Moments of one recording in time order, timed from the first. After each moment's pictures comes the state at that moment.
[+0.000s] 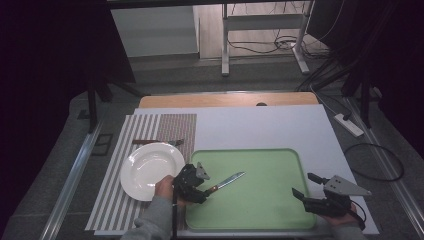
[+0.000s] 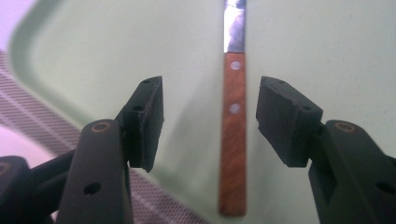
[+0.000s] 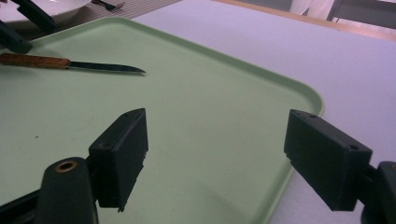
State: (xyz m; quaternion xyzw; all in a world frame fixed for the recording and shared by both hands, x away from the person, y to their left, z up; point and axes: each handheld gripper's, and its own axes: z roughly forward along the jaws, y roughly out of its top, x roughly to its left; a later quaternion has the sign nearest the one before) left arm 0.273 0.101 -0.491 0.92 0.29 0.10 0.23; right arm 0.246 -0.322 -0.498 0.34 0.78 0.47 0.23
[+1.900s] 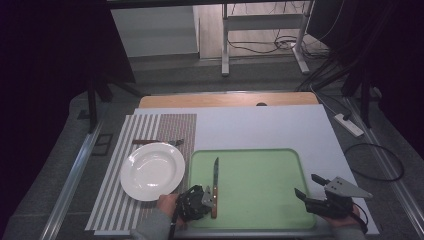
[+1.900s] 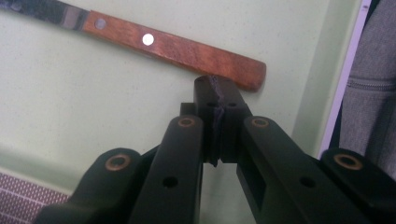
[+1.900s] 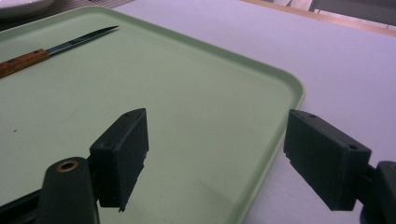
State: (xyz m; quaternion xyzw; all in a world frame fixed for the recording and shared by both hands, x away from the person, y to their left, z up) left arm 0.231 0.079 -0.506 0.97 0.16 0.06 0.19; right arm 0.242 -0.324 -0.498 0.36 0.78 0.45 0.25
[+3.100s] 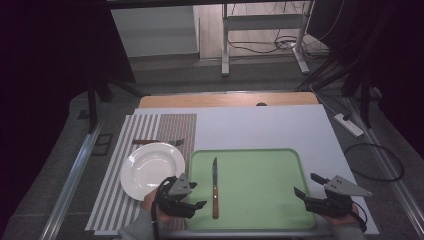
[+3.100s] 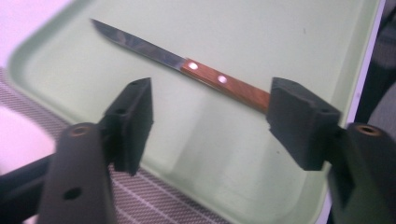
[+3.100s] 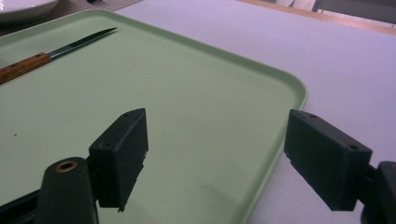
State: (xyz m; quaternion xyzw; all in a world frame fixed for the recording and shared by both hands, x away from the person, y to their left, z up) left arm 0.230 0.142 -0.492 0.88 0.27 0.10 0.38; right arm 0.246 -0.324 -0.499 0.36 0.78 0.46 0.24
